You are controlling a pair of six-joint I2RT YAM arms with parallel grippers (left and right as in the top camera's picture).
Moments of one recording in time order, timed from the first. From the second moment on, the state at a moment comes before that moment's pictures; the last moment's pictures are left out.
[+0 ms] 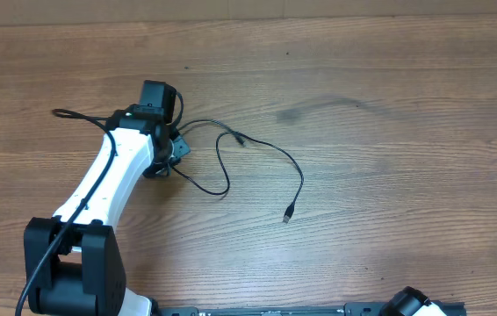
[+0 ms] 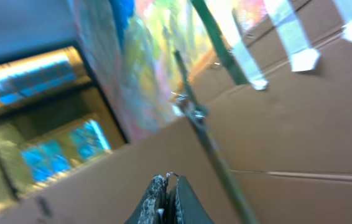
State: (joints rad) left arm -0.14 1.69 1.20 -0.88 -0.10 -0.73; right arm 0.67 0.93 2.02 -0.18 1.15 -0.35
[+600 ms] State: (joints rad) left arm -0.12 1.69 1.20 -0.87 -0.04 -0.75; right arm 0.67 0.94 2.02 -0.49 1.18 -0.42
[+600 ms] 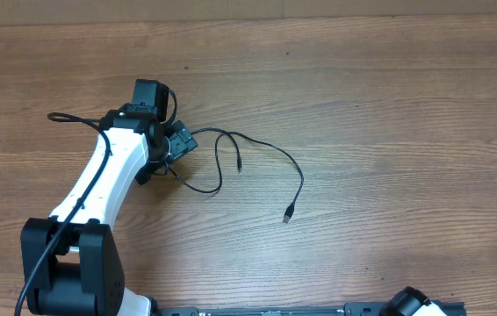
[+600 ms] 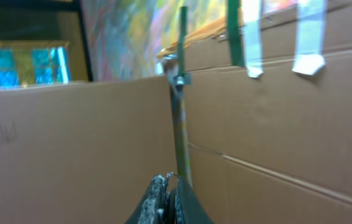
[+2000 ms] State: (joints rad) left arm -0.12 1.69 1.20 -0.86 -0.03 -0.75; right arm -0.14 2.21 2.01 -0.41 0.36 -0.20
